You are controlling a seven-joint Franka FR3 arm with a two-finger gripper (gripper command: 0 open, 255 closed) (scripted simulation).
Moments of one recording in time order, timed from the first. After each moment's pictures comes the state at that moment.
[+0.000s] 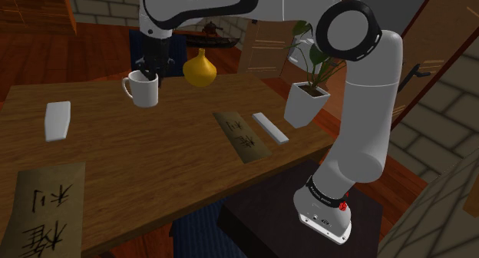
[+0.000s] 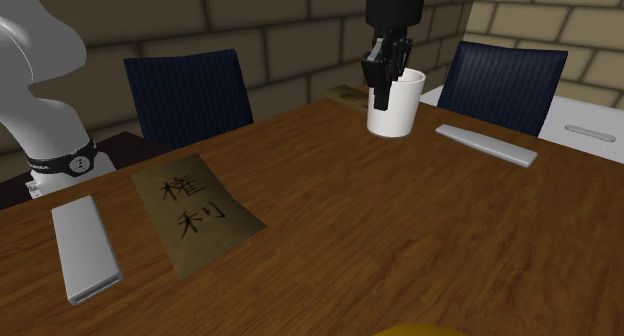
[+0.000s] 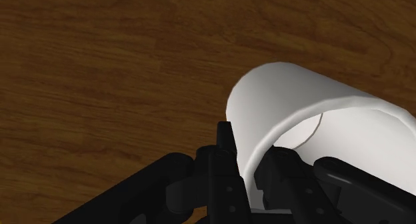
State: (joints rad) arm 0.14 0.41 0.26 -1.49 -0.07 1.92 0.51
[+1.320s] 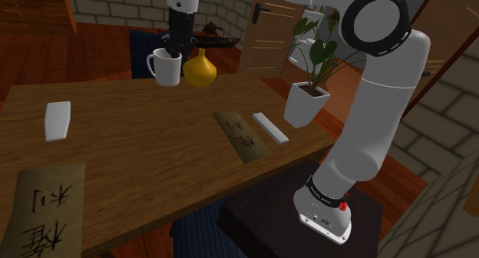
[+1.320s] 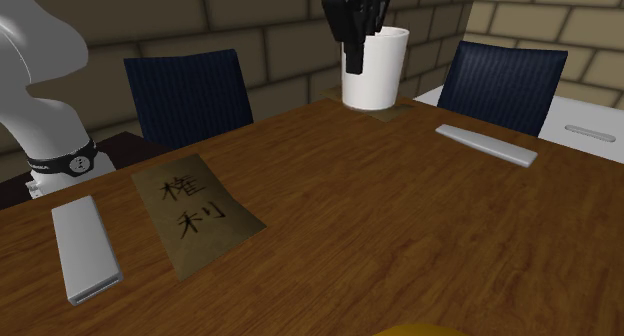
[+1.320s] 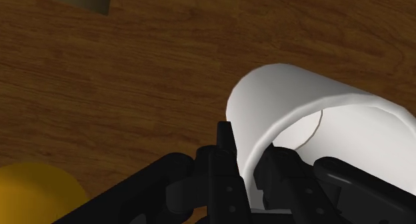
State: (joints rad) arm 0.05 0.24 0.23 -1.54 -0.01 1.80 0.38
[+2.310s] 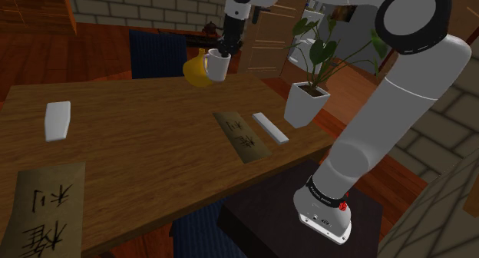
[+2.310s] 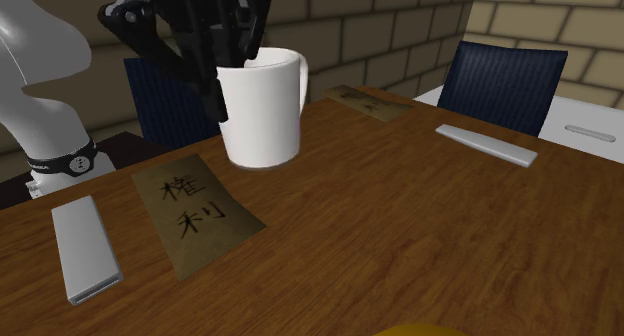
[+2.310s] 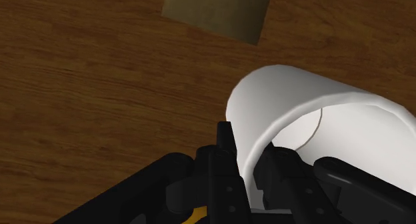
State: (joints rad) arm -0.15 0.00 0.09 -1.84 0.05 1.86 0.03
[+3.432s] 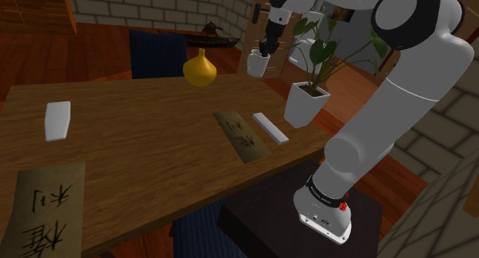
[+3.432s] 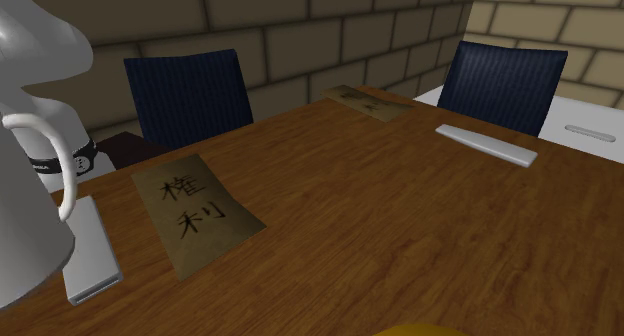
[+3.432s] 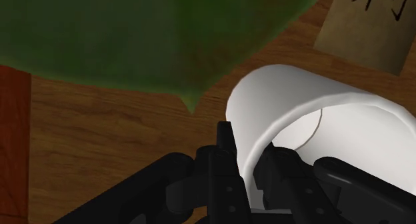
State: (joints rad) arm -0.34 -0.02 -0.12 -1.86 0.05 1.84 -0.35
